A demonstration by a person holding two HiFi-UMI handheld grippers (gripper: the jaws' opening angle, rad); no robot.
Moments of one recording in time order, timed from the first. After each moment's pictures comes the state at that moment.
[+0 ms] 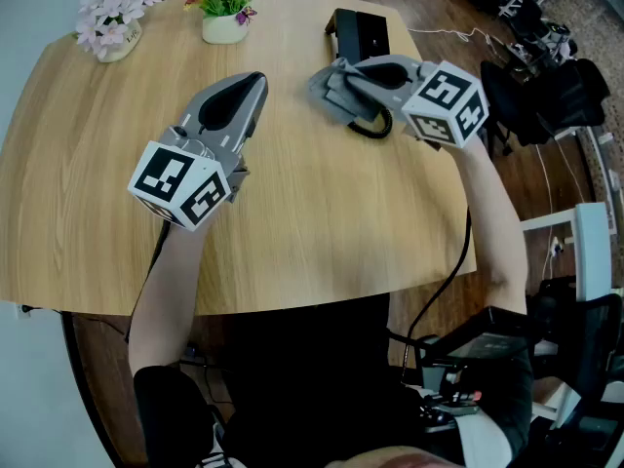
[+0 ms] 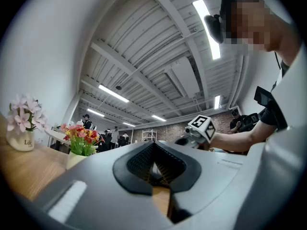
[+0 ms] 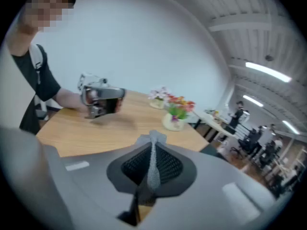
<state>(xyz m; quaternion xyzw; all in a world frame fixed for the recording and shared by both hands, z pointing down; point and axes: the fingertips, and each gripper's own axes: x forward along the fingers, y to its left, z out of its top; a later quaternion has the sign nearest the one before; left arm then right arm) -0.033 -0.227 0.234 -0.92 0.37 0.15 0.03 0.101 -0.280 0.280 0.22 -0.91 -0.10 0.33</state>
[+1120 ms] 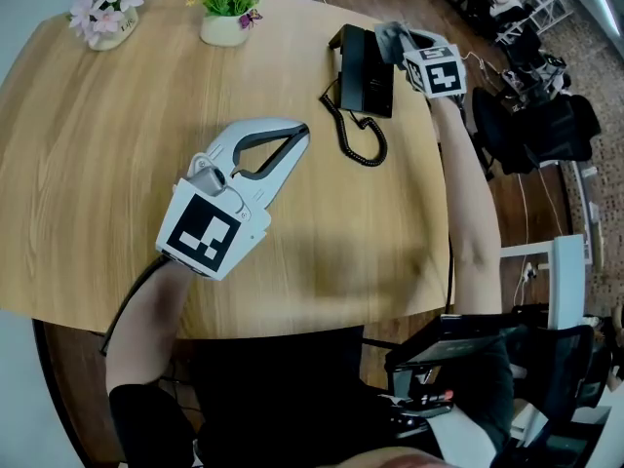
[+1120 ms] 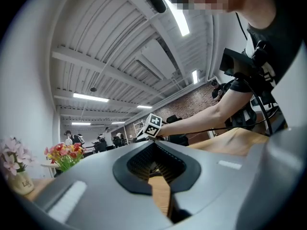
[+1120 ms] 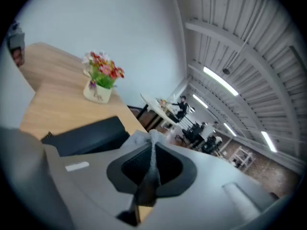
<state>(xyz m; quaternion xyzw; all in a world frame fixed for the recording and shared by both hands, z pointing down) 0.019 -0.196 0.252 -0.93 0.31 0.00 0.17 0.225 -0.492 0.272 0.52 -0.76 -0.16 0.36</state>
